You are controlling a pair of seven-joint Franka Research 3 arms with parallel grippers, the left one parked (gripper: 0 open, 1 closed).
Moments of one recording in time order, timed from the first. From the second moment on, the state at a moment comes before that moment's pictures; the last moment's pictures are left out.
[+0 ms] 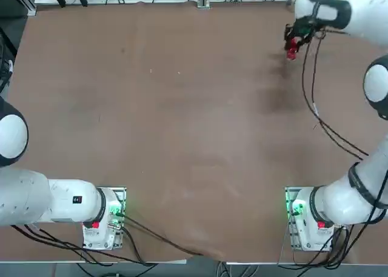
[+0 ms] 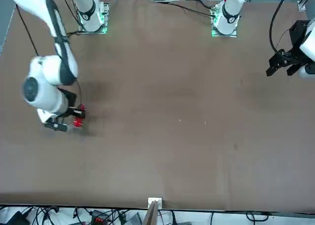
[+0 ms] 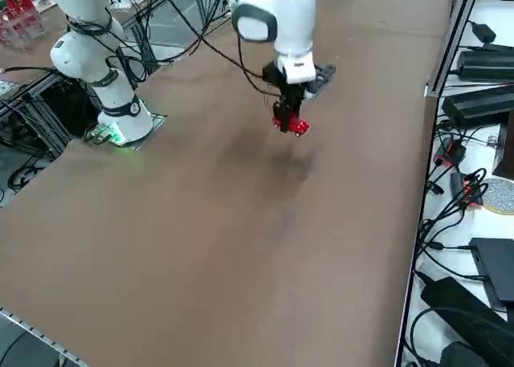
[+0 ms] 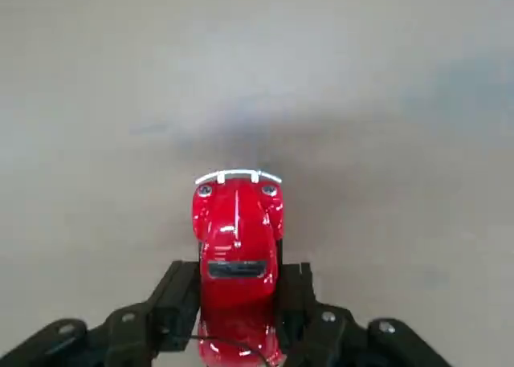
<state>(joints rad) 0.10 0.34 -0.07 -1.80 0.03 2.06 0.27</state>
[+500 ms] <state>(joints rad) -0.08 0.32 -0.08 -1.66 0.03 1.77 0.48</state>
